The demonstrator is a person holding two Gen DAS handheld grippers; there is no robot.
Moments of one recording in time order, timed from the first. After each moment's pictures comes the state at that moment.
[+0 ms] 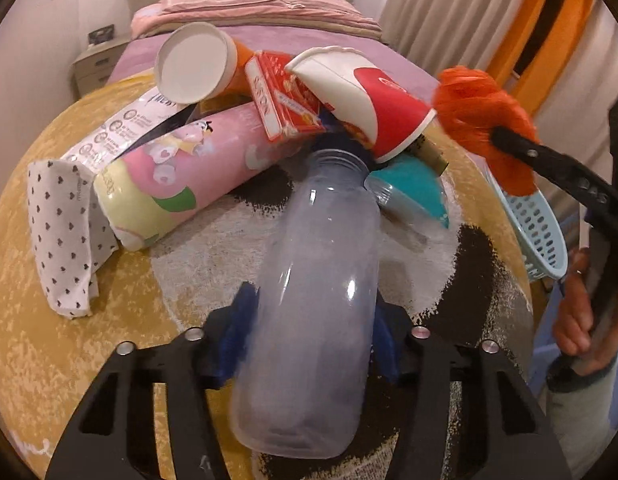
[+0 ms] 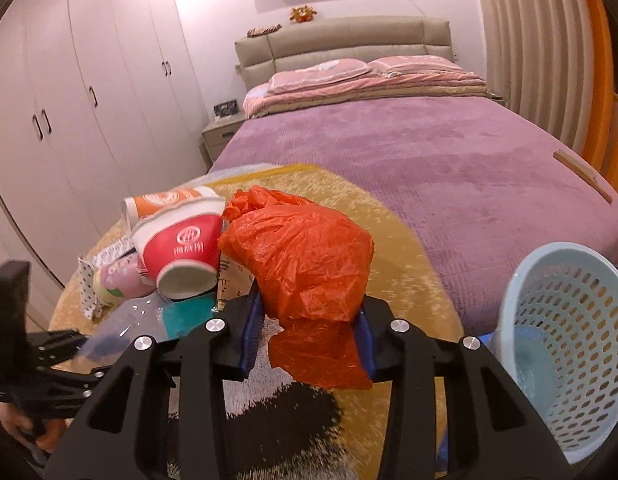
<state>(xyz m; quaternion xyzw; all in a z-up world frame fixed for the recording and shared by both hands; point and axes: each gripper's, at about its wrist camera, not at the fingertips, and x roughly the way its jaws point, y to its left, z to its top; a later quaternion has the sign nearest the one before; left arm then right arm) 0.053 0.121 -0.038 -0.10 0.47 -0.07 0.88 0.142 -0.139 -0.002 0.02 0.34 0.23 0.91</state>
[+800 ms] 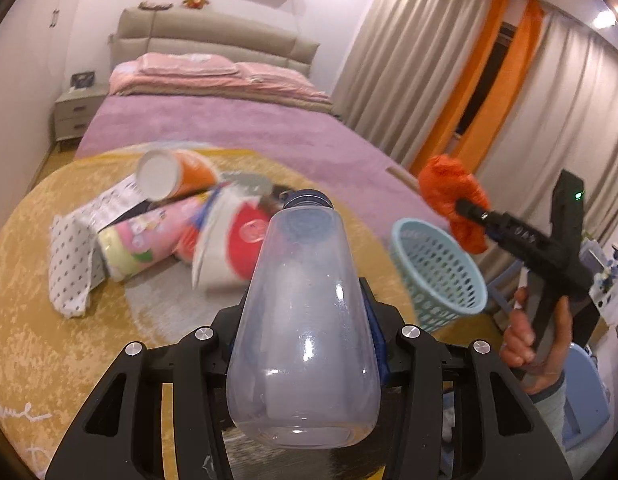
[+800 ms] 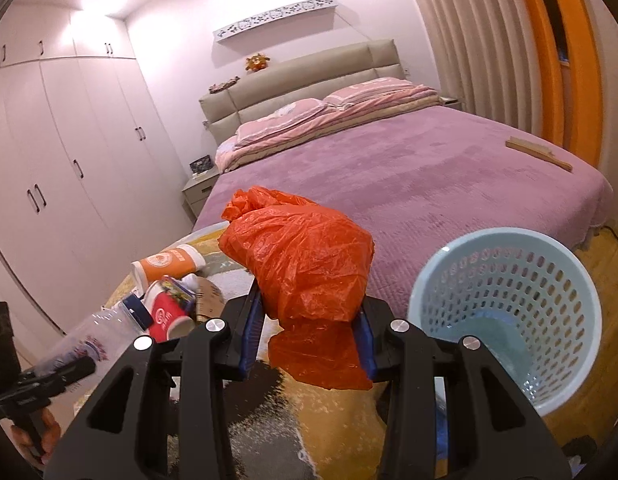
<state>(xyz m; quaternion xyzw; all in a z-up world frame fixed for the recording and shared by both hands) -0.012 0.084 0.043 -0.14 0.33 -0.14 0.92 0.096 -0.240 0.042 0.11 0.30 0.17 0.93</state>
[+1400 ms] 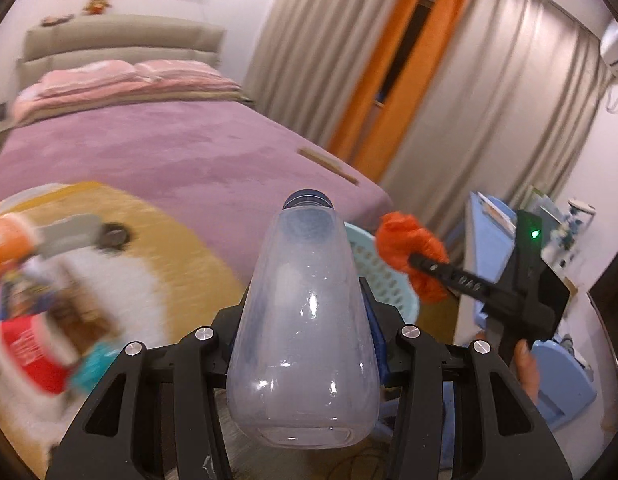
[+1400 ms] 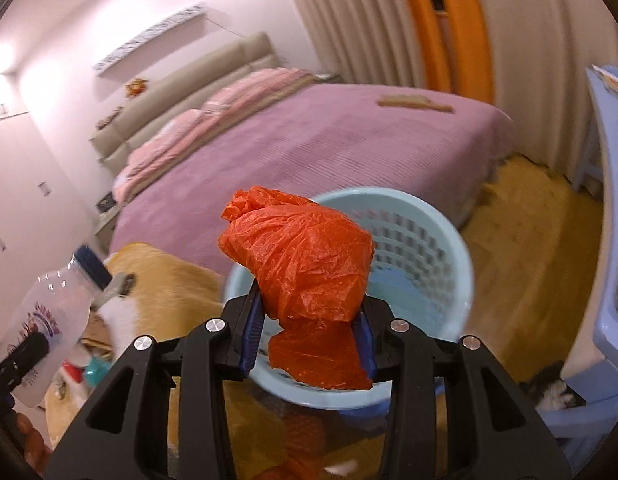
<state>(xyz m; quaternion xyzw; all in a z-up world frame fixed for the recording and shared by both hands) 0.083 -0.082 0.047 -0.09 0.34 -0.29 0.89 0.088 -0.389 -0.001 0.19 0.35 -0.02 0.92</state>
